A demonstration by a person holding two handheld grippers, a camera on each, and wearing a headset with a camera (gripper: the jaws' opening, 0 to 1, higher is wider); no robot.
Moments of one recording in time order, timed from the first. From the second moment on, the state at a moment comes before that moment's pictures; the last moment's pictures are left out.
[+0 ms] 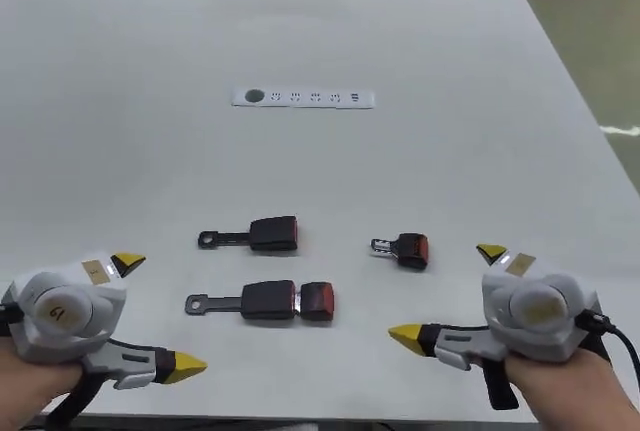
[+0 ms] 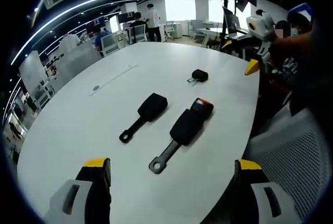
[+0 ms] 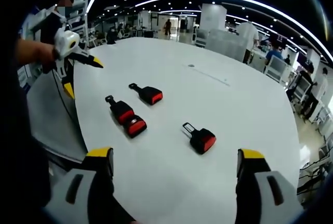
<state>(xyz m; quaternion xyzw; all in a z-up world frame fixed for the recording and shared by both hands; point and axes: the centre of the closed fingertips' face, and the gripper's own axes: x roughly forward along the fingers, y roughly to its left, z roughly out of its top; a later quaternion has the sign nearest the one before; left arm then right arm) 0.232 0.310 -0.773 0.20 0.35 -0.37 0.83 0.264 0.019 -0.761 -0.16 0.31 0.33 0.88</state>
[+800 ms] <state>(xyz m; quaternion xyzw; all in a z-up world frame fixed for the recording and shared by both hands) 0.234 0.306 -0.756 0.20 0.36 -0.35 0.84 0.268 0.007 -0.772 -0.14 0.32 0.34 0.87</state>
